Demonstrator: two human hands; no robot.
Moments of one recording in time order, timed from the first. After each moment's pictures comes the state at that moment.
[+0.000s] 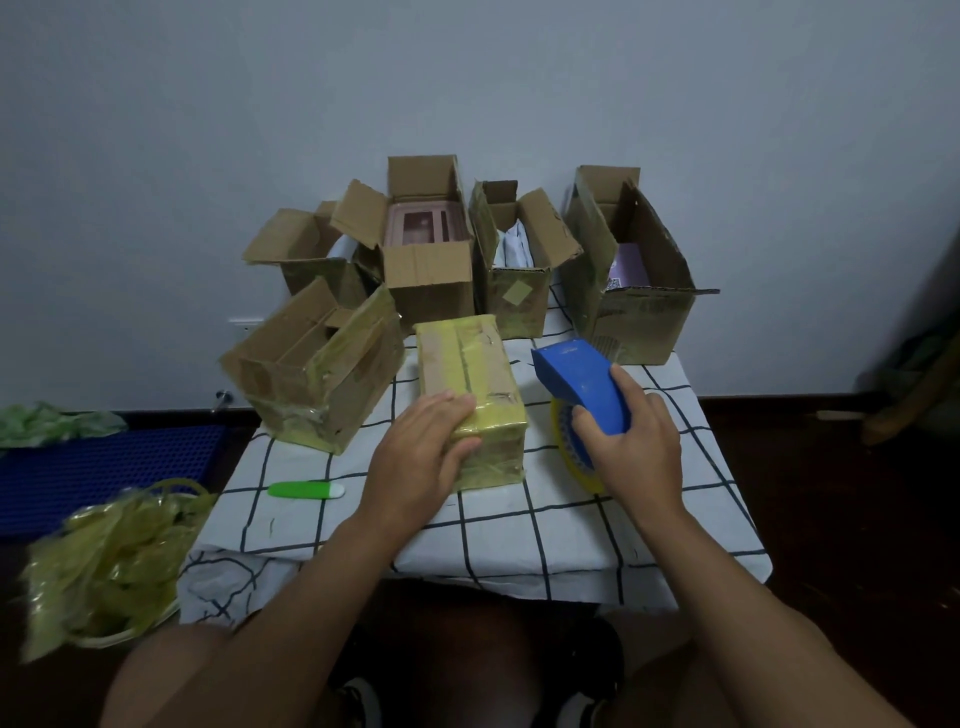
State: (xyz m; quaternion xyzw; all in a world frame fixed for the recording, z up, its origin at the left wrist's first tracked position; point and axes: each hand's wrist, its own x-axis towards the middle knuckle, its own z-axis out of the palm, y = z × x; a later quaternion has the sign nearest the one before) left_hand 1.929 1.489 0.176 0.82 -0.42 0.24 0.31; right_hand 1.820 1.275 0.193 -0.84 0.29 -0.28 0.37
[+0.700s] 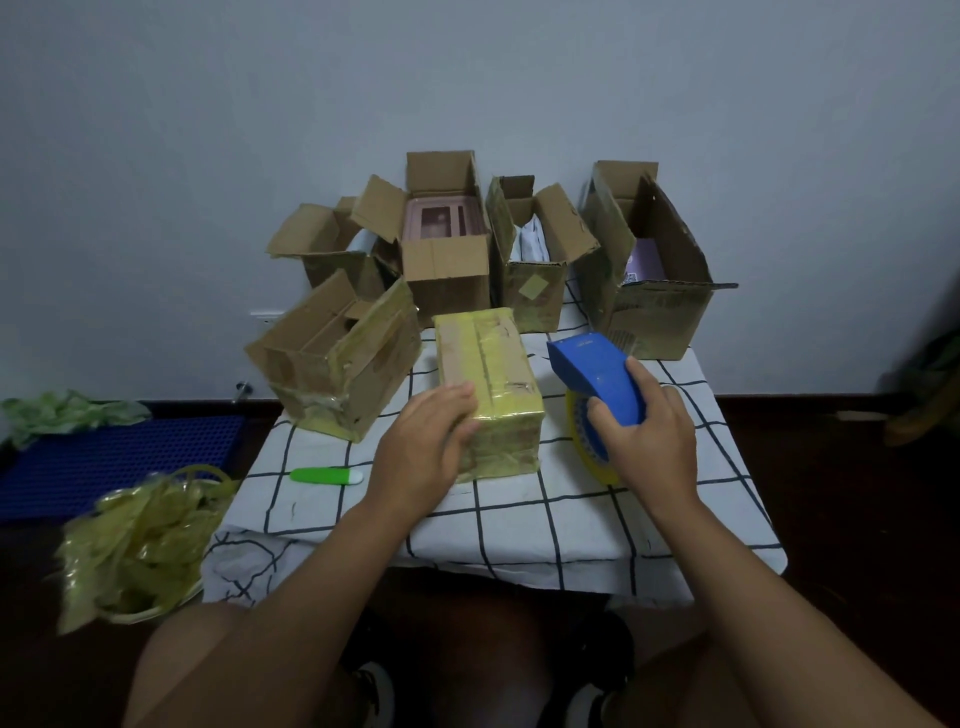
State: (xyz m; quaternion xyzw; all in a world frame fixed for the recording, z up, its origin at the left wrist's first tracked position) left_hand 1.928 1.499 0.180 0.83 -0.39 0.20 0.34; right_hand 1.819 1.277 0.196 -0.83 0.29 -0.27 0.38
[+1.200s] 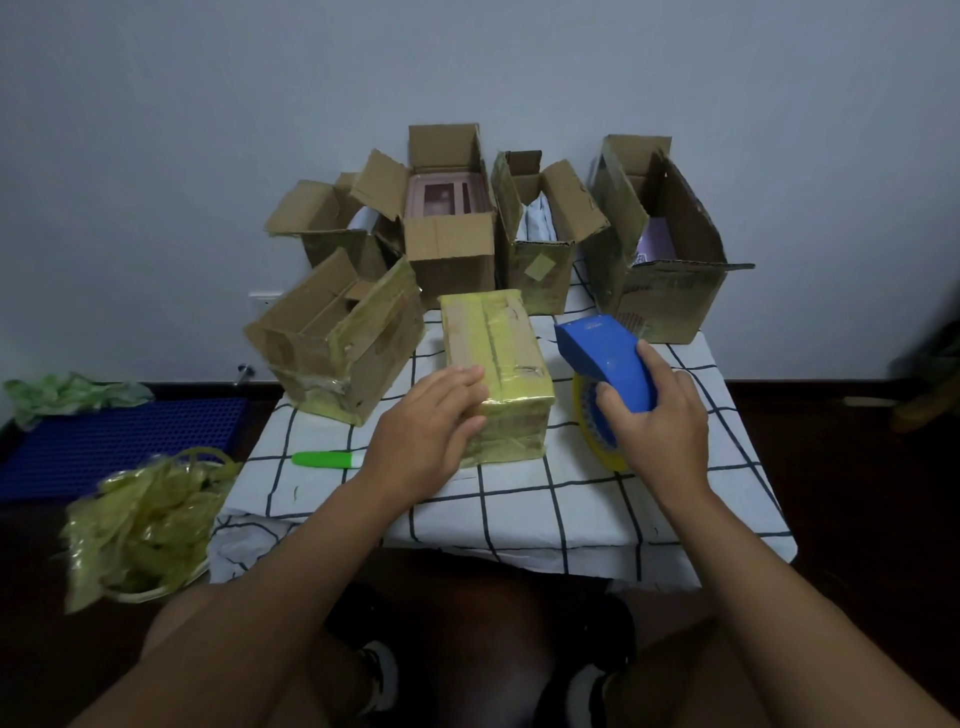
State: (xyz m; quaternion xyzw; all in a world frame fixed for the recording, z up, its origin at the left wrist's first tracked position) left_hand 1.938 1.507 0.177 0.81 -0.47 0.22 0.28; right_hand 1.818 1.277 0.194 -0.83 0.29 -0.28 0.37
